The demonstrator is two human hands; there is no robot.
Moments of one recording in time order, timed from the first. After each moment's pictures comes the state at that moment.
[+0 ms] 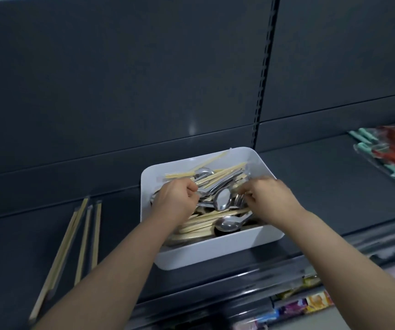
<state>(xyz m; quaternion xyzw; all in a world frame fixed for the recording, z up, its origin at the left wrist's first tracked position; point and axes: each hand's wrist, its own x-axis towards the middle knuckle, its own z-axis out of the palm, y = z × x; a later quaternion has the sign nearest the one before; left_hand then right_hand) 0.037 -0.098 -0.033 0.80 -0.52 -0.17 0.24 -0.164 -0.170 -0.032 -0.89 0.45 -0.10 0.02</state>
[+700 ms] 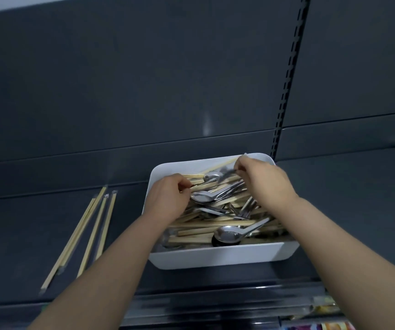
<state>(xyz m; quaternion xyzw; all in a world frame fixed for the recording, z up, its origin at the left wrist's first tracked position) 0.038 -0.099 -0.025 0.86 -0.44 -0.09 0.26 -0.137 -0.224 -0.019 -0.90 0.38 -0.19 0.09</state>
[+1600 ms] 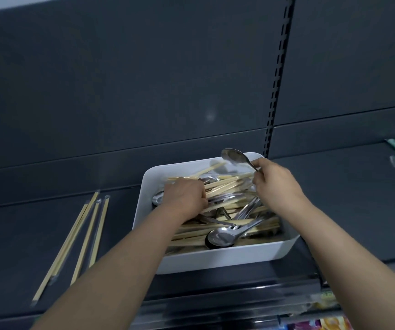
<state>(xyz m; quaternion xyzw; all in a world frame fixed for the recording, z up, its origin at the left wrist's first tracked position) 0.014 -0.142 -0.028 0.83 -0.56 -0.07 0.00 -0.164 -0.218 -0.014 -0.81 0.47 -0.23 0.24</state>
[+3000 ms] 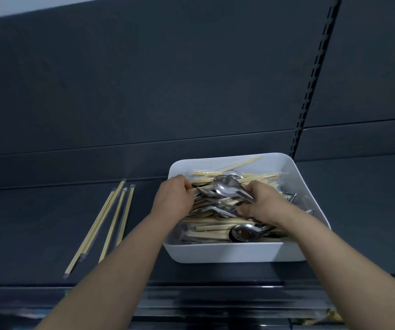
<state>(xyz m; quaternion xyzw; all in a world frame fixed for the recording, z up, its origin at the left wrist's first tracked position) 0.062 -0.082 -0.039 0.88 -0.41 -0.07 0.23 -0.118 -0.185 -0.028 -0.82 0.45 -0.04 0.36</state>
